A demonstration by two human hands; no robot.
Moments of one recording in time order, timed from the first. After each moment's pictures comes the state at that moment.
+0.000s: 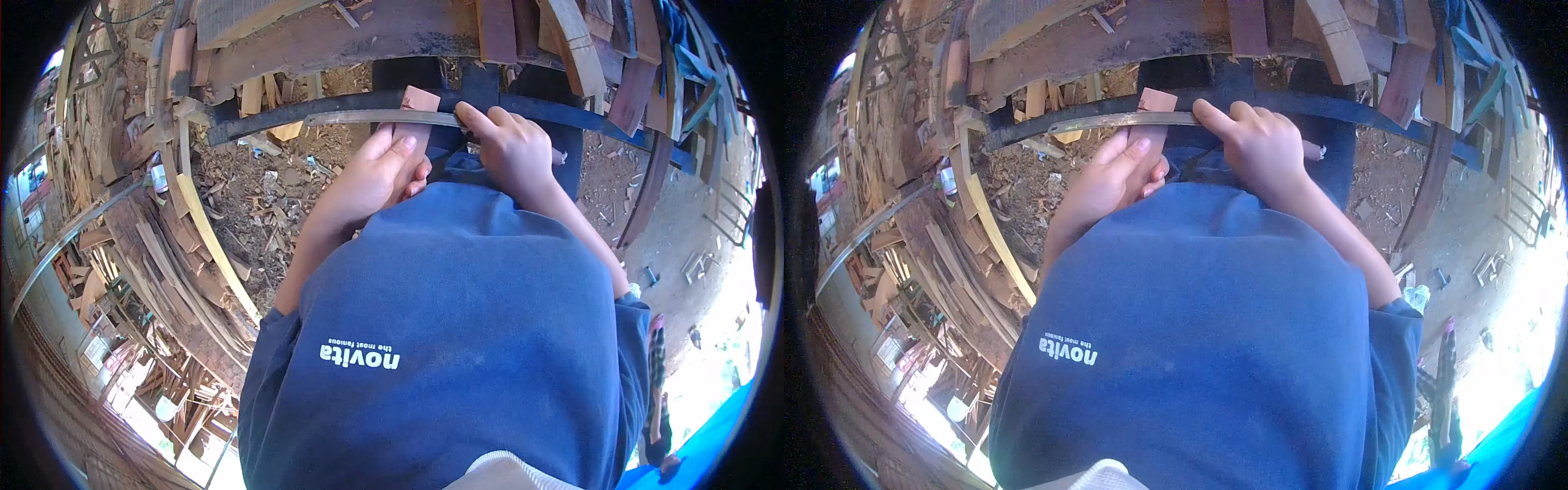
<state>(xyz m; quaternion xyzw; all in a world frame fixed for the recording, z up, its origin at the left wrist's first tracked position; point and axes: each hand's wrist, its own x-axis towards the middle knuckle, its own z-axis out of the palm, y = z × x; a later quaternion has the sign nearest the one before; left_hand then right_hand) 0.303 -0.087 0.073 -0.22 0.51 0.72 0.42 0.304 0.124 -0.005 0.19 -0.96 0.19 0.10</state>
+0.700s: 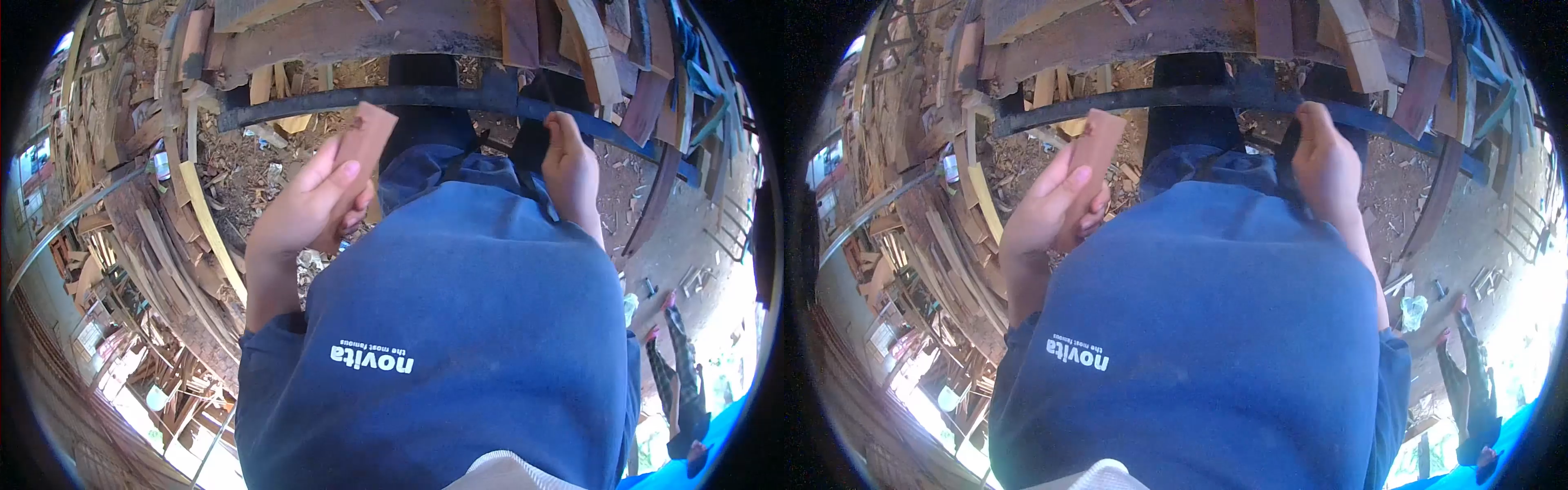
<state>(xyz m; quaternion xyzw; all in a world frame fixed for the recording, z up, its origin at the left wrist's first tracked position) 0.318 -0.161 0.123 -0.19 0.59 0.68 0.40 0.325 0.159 0.006 -0.05 -0.94 0.34 0.03</state>
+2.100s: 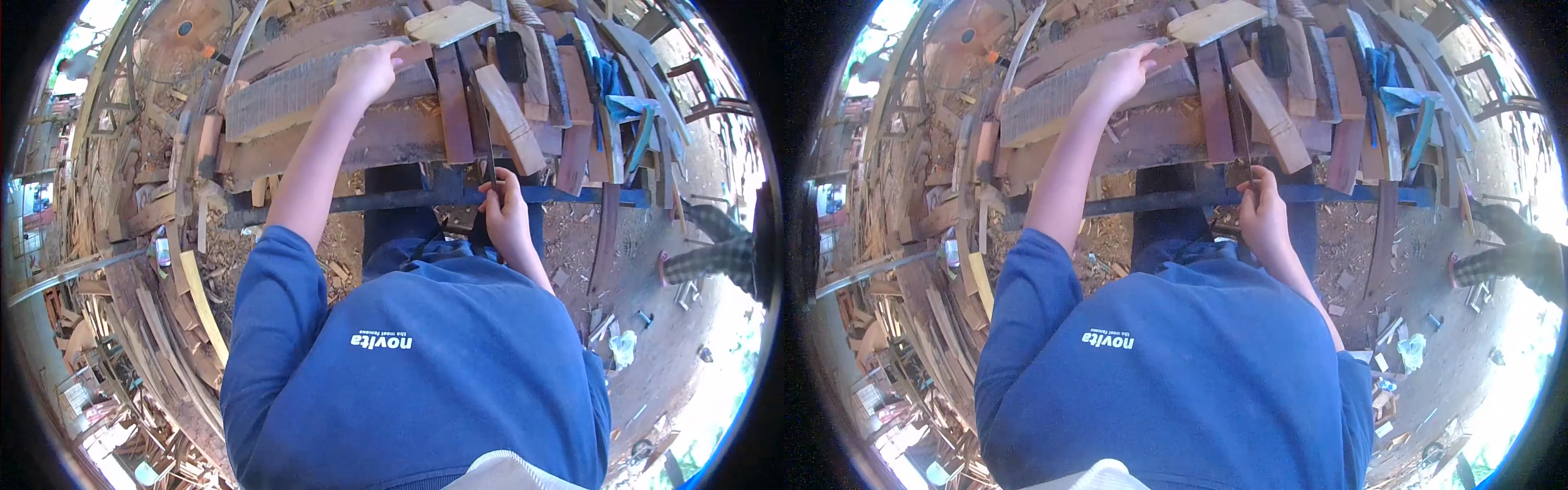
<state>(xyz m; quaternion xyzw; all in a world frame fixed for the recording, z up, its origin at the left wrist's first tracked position) 0.046 -0.034 0.079 0.18 0.97 0.12 0.06 0.299 0.162 0.003 -0.16 -0.80 0.58 0.00</state>
